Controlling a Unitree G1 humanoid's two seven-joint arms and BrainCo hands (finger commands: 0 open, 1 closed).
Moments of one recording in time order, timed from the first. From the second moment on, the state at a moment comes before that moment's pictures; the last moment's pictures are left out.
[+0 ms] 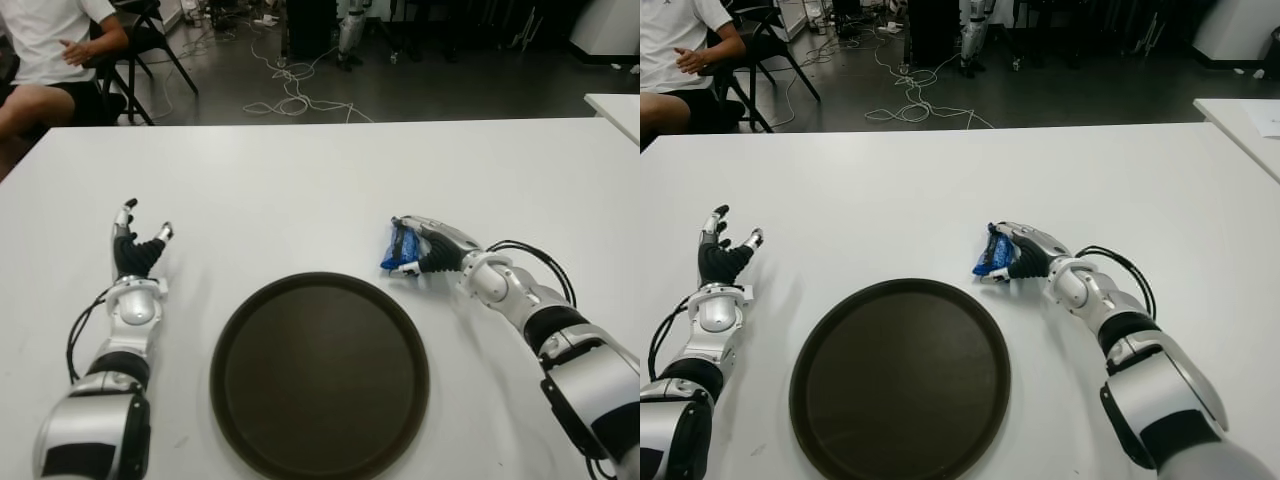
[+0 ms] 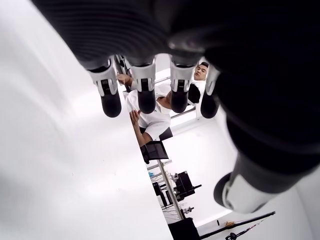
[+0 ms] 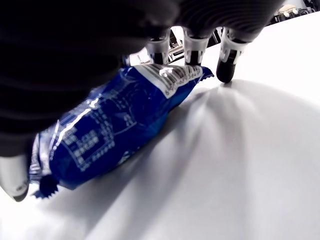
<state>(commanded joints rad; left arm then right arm) -0.57 0.27 0.11 1.23 0.12 -0.53 0.39 -0.76 -0.32 0.46 1.28 -0.61 -0.51 -0.08</state>
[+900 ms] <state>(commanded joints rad) -0.57 0.27 0.11 1.23 0.11 -0.54 0.37 -0.77 -0.34 0.50 1.26 -0.67 -0.50 -0.22</state>
